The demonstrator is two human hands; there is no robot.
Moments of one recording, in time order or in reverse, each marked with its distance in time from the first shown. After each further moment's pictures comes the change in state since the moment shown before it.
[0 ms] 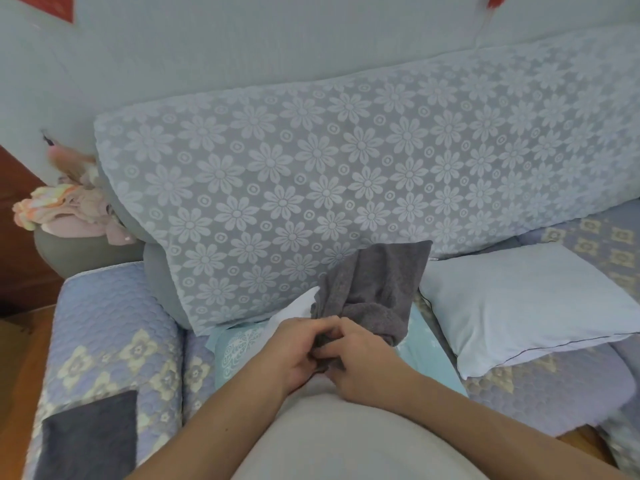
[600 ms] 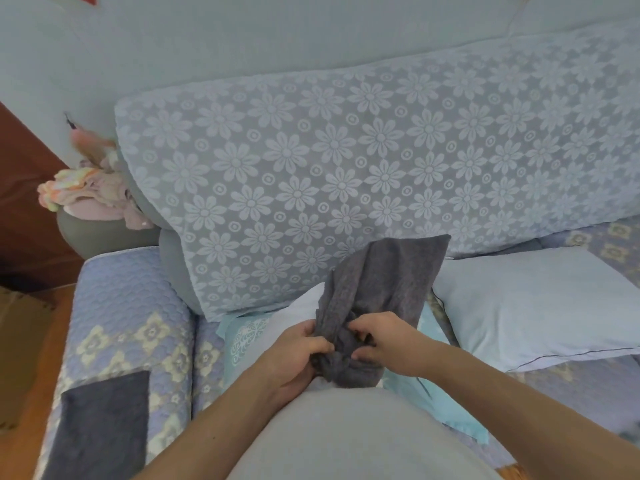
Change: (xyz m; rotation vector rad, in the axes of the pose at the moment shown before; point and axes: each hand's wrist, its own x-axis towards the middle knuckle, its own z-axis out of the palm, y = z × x) left_hand -0.003 -0.021 -0.026 -0.064 -0.159 0.116; right_hand 0.028 0.067 -0.003 0.029 -0.088 -0.078
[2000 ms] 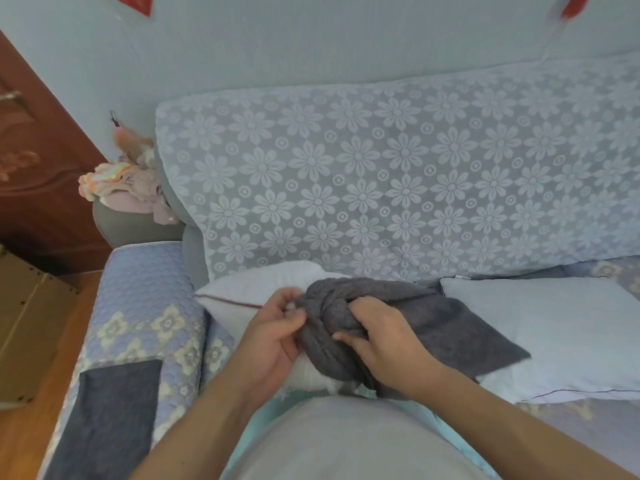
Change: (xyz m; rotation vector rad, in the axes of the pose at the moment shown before) left_hand -0.051 0.037 0.001 -0.212 0.040 0.426; right_hand 0.005 -0.053 -0.012 0.046 0.480 -0.254
